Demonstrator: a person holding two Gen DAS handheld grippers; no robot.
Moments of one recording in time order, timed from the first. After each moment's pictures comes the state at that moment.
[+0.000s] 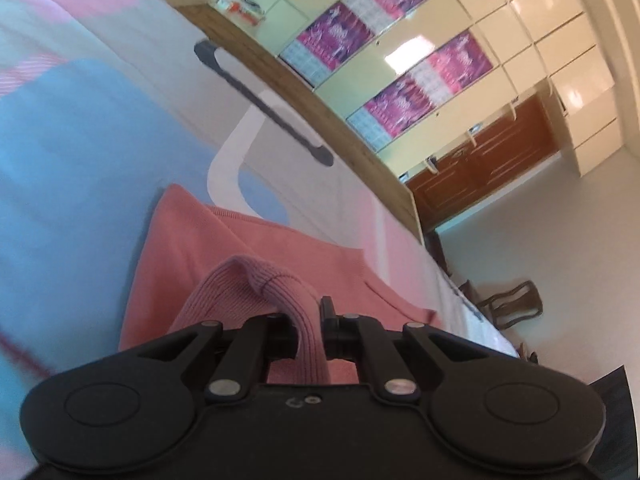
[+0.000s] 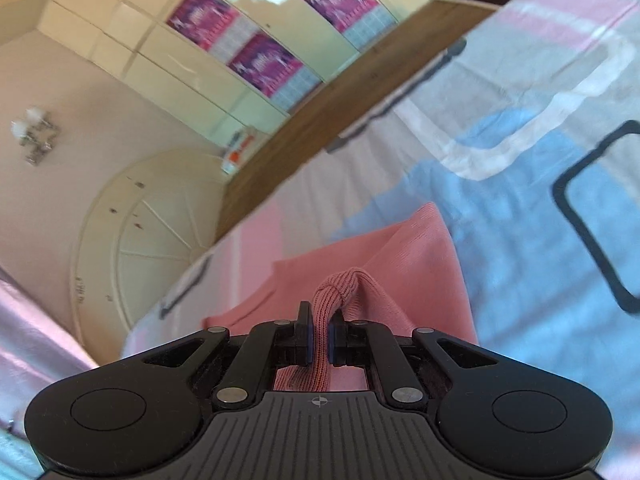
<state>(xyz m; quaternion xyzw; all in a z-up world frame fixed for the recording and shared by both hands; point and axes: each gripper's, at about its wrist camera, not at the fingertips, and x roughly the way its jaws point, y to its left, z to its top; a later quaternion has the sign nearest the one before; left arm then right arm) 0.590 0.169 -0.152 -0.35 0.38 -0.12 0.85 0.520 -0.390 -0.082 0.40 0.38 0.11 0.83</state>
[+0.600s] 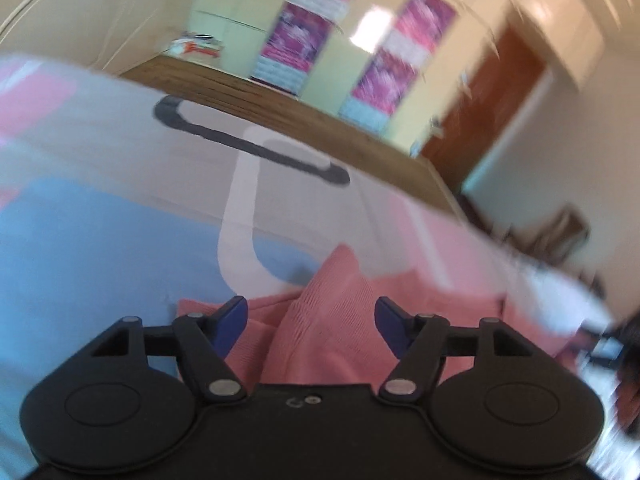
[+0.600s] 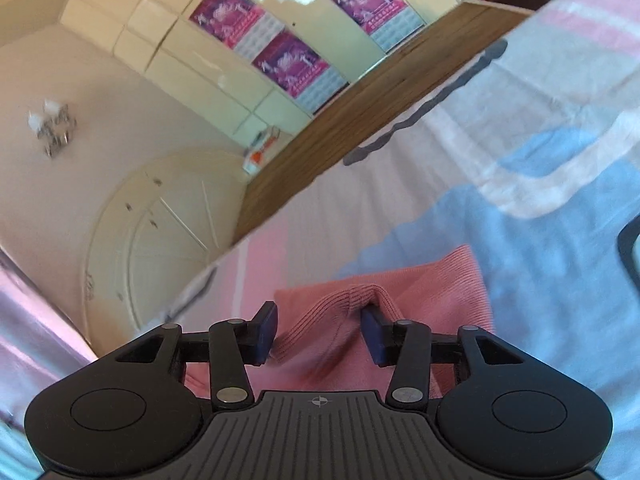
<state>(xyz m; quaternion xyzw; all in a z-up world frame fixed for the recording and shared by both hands) 0.630 0.165 -0.148 -0.15 0.37 -0.14 0.91 0.549 -0.392 -0.096 0.39 0.36 0.14 0.84</state>
